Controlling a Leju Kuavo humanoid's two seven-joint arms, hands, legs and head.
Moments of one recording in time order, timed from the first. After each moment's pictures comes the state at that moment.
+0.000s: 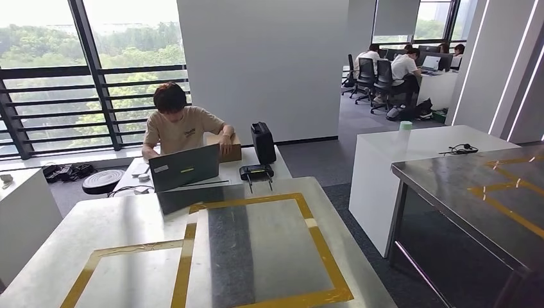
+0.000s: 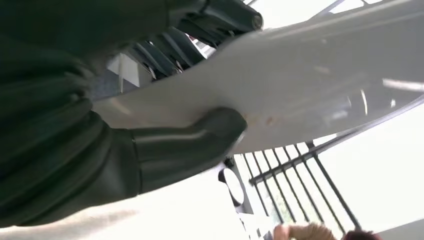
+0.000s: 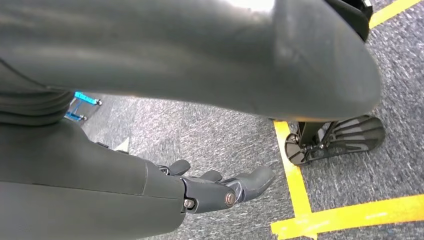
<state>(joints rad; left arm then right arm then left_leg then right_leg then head) -0.65 0.31 0.13 -0.93 -0.35 0.41 -0.43 -0.08 0.16 -1.24 -0.18 1.02 0.47 0.02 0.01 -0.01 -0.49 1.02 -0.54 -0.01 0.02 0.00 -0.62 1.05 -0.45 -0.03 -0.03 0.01</state>
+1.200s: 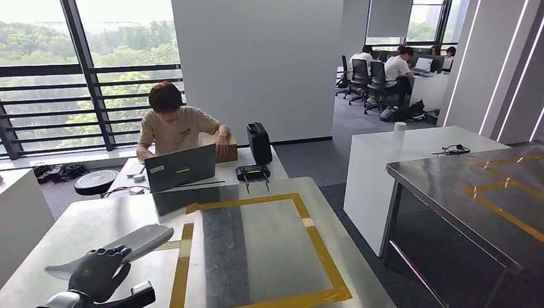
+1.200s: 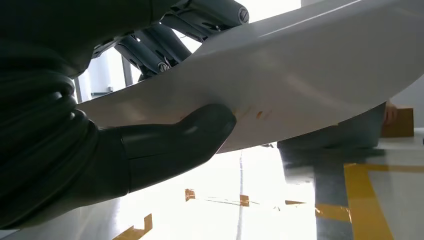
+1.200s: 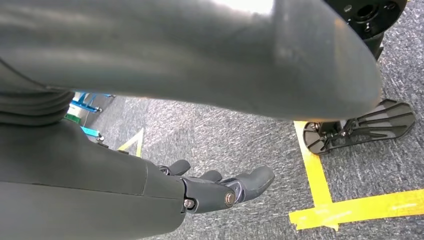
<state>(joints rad) -0.93 0.22 -0.50 -0.28 -1.02 0.50 -0.43 -0.06 0.15 -1.22 -0.18 1.06 0.47 0.05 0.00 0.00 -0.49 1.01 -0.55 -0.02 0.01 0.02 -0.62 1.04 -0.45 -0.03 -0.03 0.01</state>
